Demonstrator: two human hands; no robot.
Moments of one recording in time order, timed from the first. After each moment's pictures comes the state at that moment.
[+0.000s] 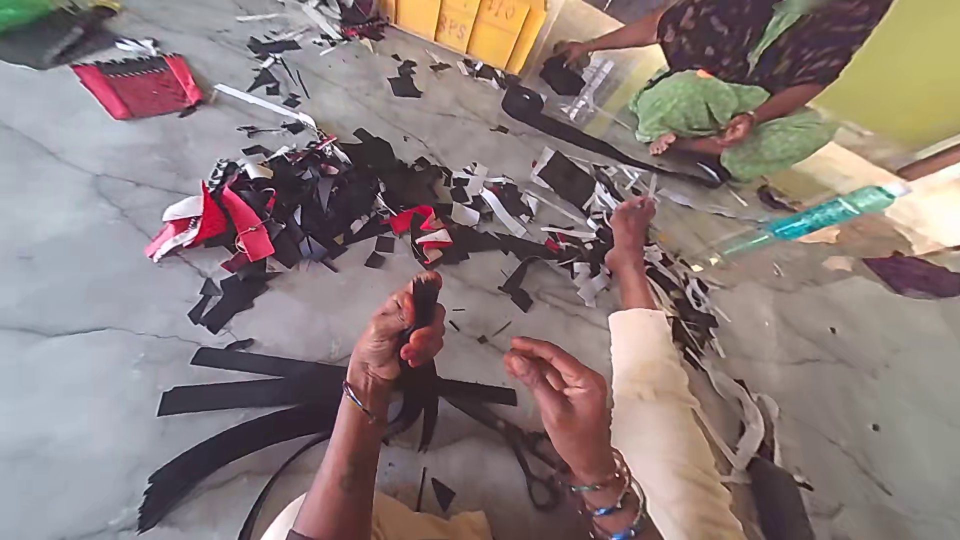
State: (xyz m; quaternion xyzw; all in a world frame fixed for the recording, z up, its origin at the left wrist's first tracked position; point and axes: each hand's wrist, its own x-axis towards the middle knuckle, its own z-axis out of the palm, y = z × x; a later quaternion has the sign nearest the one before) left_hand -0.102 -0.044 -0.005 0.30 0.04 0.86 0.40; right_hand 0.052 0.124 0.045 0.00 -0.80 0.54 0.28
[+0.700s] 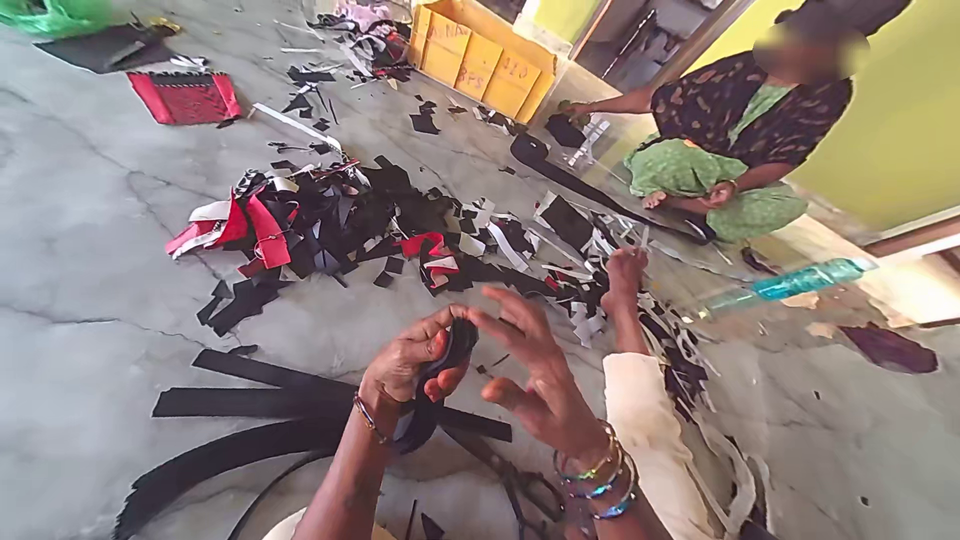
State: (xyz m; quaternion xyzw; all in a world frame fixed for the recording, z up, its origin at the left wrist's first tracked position) left_hand -0.099 -0.042 0.006 0.40 0.06 0.82 0.41; right_hand -0.008 0.116 0.091 0.21 -0.89 0.34 0.23
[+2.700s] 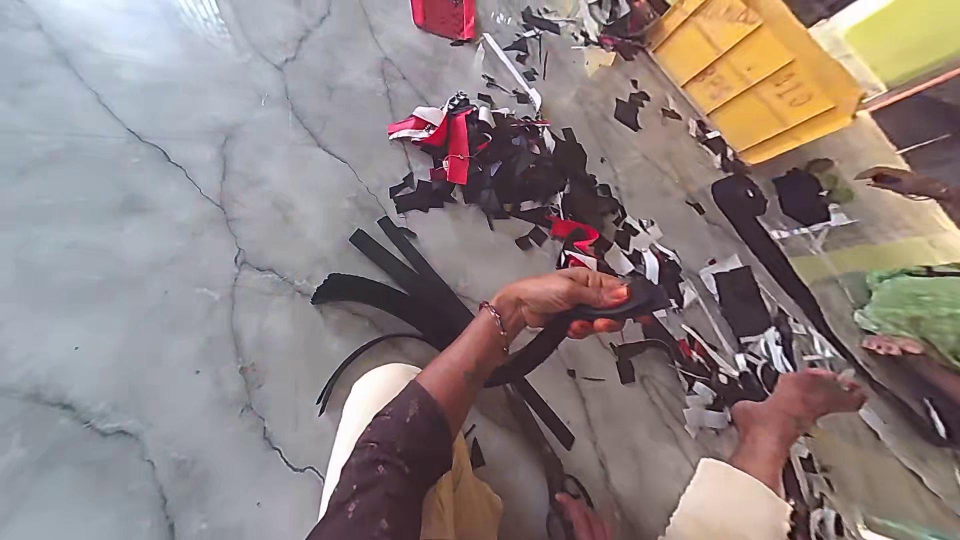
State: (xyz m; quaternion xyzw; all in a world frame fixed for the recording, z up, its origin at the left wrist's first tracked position) left_hand -0.108 -0.067 0.017 0.33 0.17 0.86 0.35; right_hand 0.091 0.082 0.084 -0.09 -0.88 0.05 -0.46
